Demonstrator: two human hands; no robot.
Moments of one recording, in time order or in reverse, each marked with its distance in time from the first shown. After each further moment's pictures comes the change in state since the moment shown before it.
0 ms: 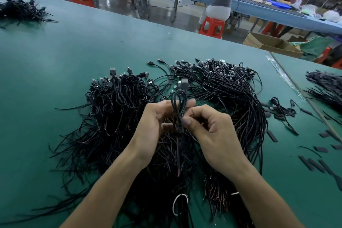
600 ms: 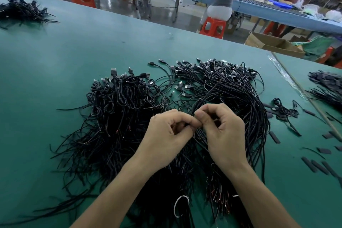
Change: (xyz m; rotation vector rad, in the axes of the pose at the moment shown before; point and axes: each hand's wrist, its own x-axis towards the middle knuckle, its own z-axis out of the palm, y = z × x) left_hand -0.002 -0.015 0.010 0.457 0.071 0.226; right_hand 0.004 0.019 -0.003 -0.199 0.295 -0.059
